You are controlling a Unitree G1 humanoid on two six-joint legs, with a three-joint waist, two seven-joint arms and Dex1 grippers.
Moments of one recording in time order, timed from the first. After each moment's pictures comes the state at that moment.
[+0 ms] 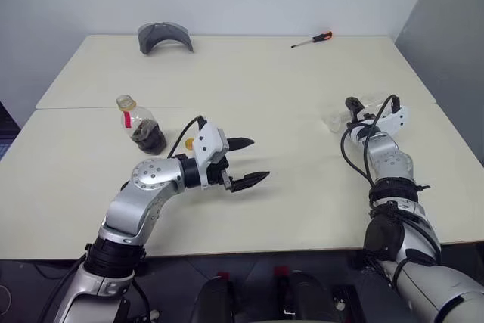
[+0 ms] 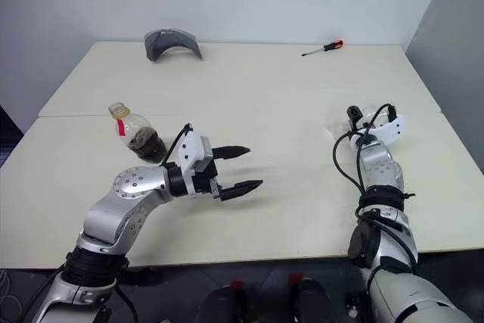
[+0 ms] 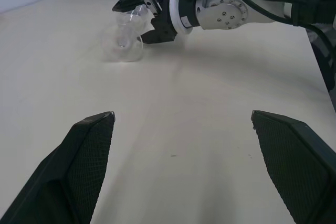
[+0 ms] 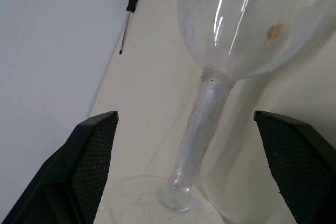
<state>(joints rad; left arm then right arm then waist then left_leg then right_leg) -0.37 0.55 -0.13 -0.24 -0.40 0.41 -0.90 -0.91 -0.19 -0.63 0.85 0.81 0.33 0.02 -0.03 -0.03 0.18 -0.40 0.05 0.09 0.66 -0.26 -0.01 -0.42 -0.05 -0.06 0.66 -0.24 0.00</state>
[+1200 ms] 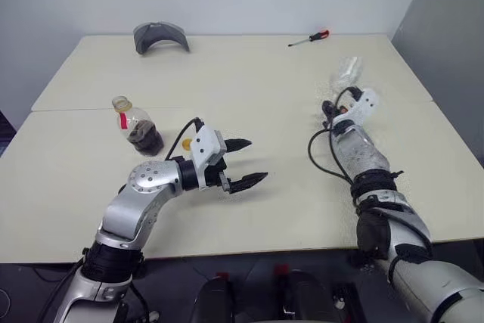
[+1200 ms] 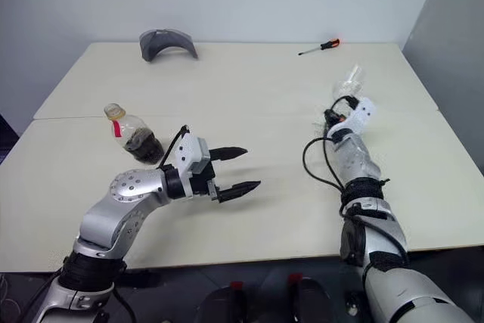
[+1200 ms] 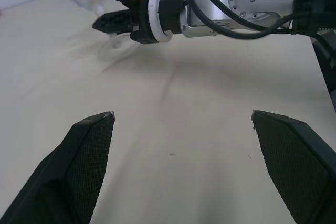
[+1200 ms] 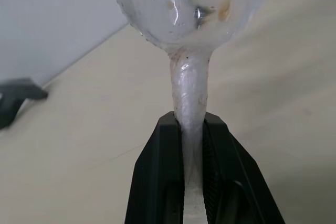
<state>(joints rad) -0.31 0.55 -0.09 -0.29 -0.42 0.45 -0.84 -0.91 -0.11 -0.25 0.79 0.38 0.12 0.17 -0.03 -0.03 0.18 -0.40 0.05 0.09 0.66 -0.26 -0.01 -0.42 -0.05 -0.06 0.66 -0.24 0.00</state>
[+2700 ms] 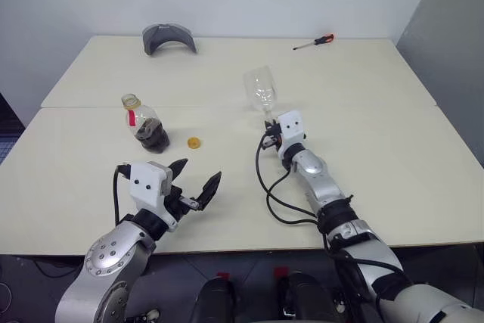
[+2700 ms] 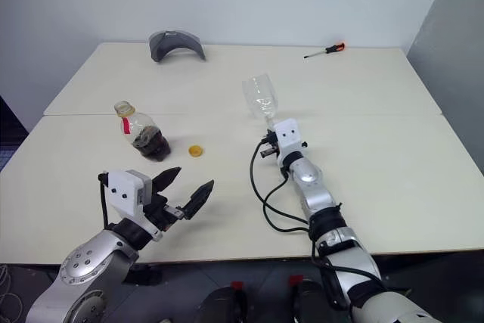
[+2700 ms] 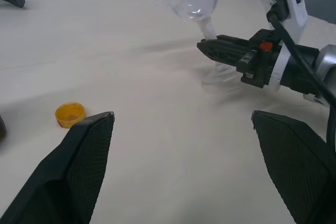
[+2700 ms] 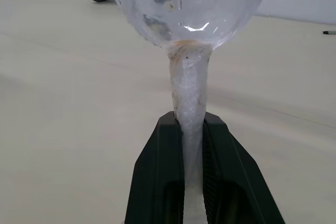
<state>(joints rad) 0.18 0.39 0.16 -0.74 -0.47 0.58 -0.34 -0.70 0.01 0.06 0.66 -0.02 -0.08 0.21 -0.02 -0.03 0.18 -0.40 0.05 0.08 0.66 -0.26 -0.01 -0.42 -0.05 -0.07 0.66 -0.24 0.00</state>
